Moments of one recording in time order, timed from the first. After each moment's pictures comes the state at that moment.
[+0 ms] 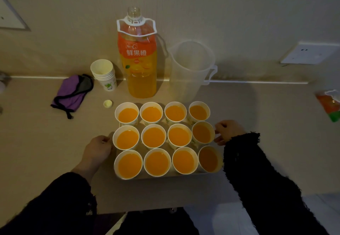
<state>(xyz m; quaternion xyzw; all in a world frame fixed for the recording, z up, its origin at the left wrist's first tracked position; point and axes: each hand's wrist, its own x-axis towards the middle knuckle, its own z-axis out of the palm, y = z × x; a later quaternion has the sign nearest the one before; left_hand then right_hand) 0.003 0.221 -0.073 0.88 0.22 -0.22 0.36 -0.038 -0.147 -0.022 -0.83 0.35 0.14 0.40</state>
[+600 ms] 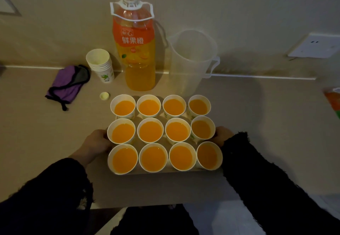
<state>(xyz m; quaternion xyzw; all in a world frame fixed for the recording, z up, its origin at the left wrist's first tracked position) 0.004 0.209 -0.063 0.88 0.14 -0.30 0.35 -0.043 -0.145 -0.057 -0.88 0.24 0.32 0.28</state>
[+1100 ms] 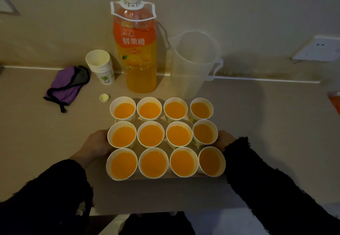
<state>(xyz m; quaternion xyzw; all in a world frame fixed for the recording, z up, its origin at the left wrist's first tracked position) 0.013 0.205 -0.063 0.92 0.03 -0.29 0.25 -0.041 -0.145 -0.061 -0.88 0.21 0.30 0.31</state>
